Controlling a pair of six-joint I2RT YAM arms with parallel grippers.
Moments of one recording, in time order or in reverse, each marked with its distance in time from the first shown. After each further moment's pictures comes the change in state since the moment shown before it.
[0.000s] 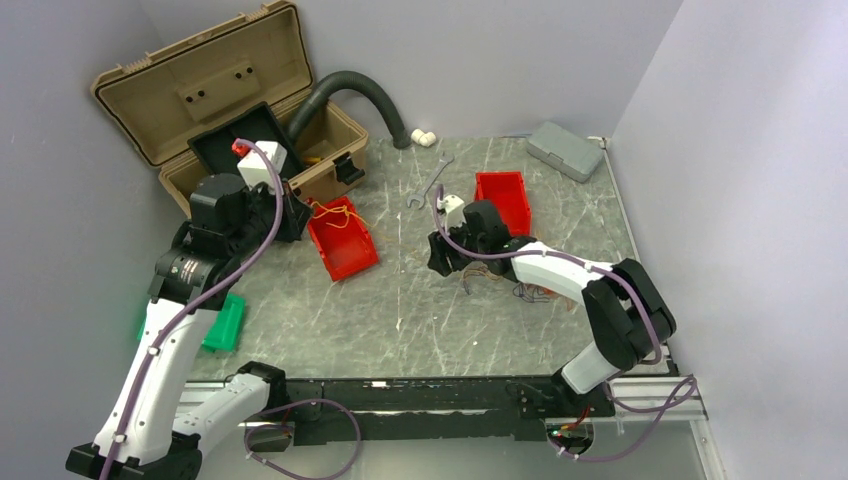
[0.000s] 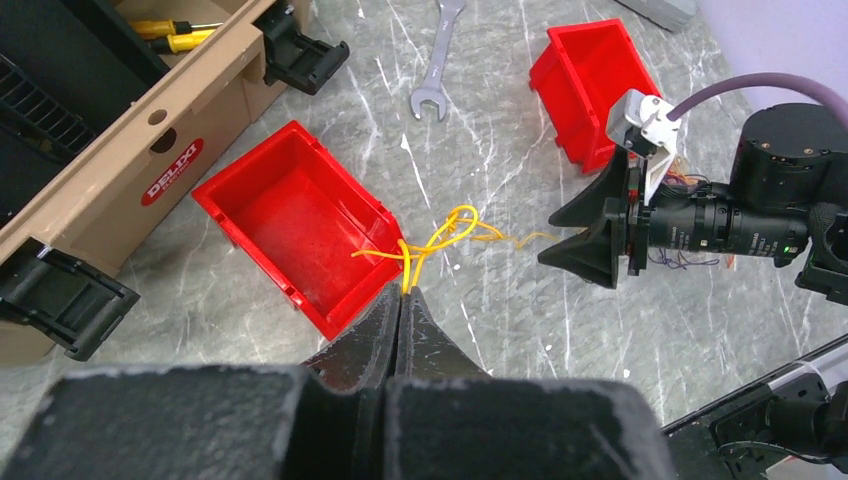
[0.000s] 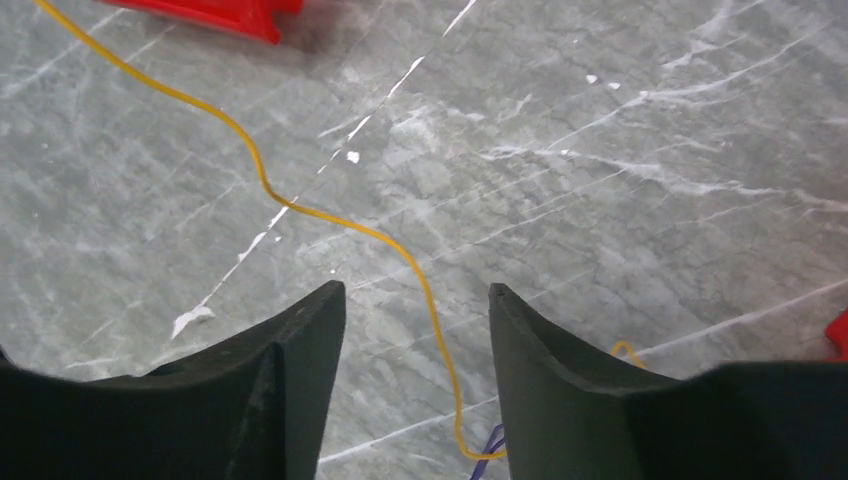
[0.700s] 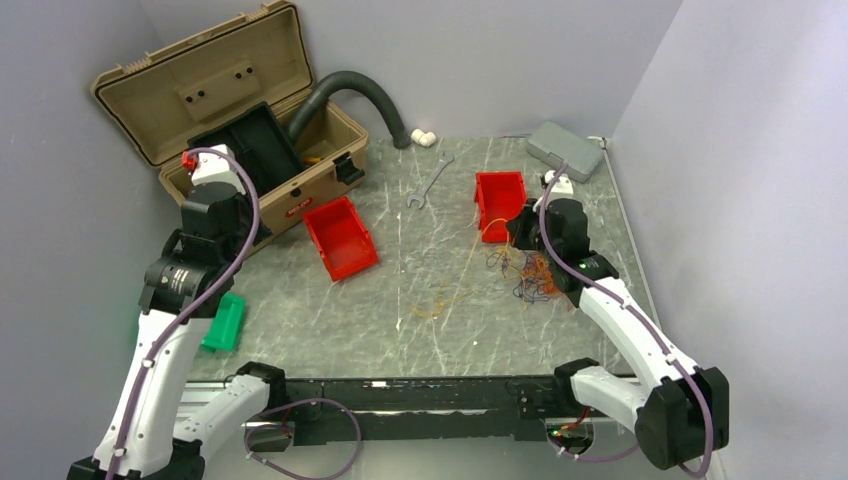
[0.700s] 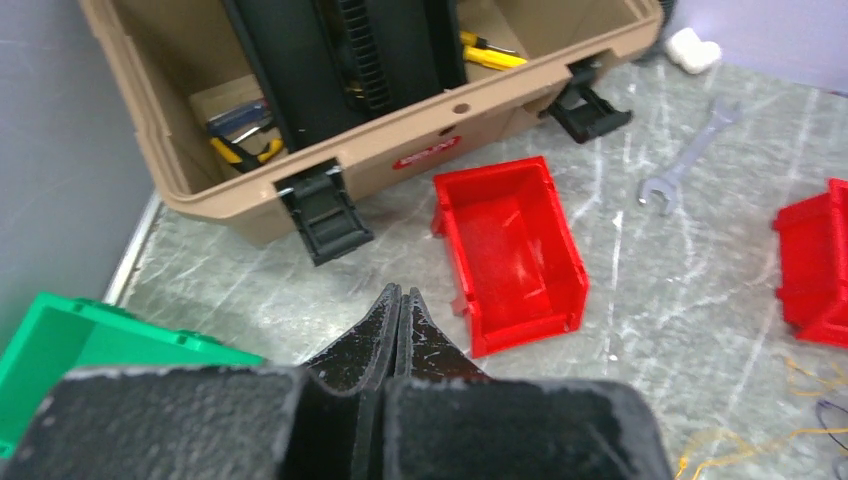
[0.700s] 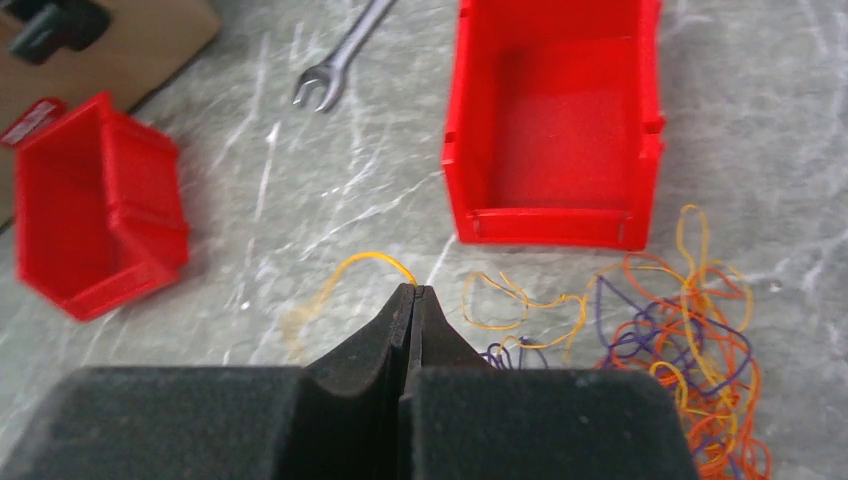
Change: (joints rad) left arm 0.032 -0.024 0.015 -0.119 -0.545 -0.108; right arm -0.303 -0.506 -0.138 -0.101 0.294 0.320
